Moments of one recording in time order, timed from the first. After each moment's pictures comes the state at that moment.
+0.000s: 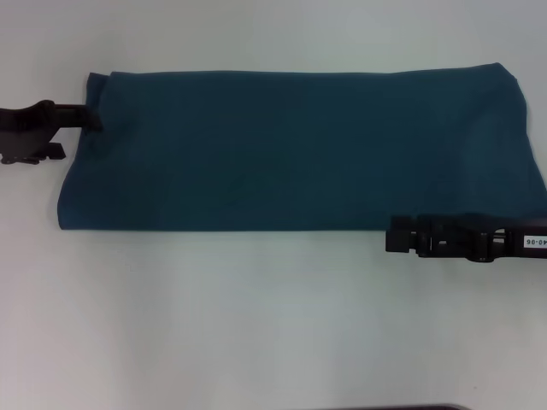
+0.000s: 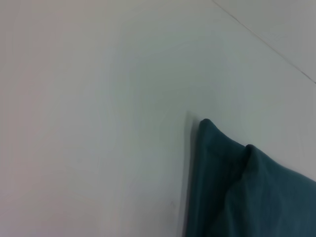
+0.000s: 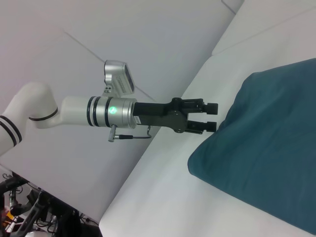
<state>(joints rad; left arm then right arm) -0.61 -2.00 -2.42 -0.72 -0.70 1.20 -2.71 0.42 2.05 -0.49 -0.49 -2.21 -1.81 1.73</state>
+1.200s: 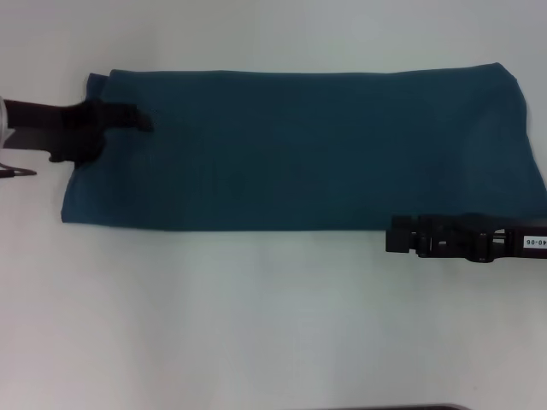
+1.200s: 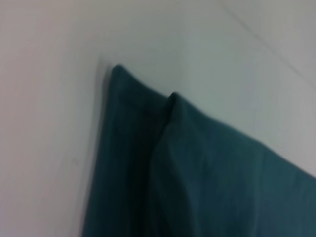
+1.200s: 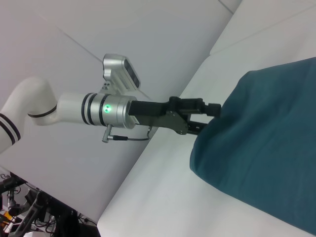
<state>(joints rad) -0.63 -2.04 -2.41 -0.75 -0.75 1.31 -2.70 0.42 2.05 -0.49 -0.49 -2.21 -1.80 1.73</state>
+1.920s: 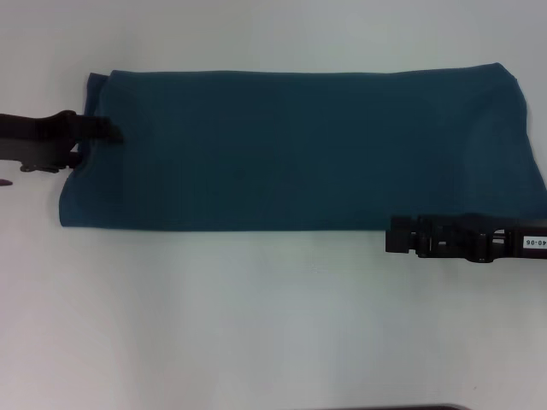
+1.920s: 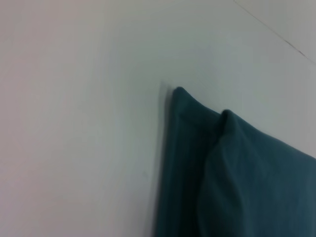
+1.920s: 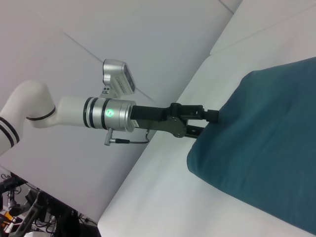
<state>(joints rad) -0.61 -2.04 -2.41 -0.77 -0.68 1.27 -2.71 0.42 2.05 -0.49 -0.49 -2.21 -1.80 1.73</state>
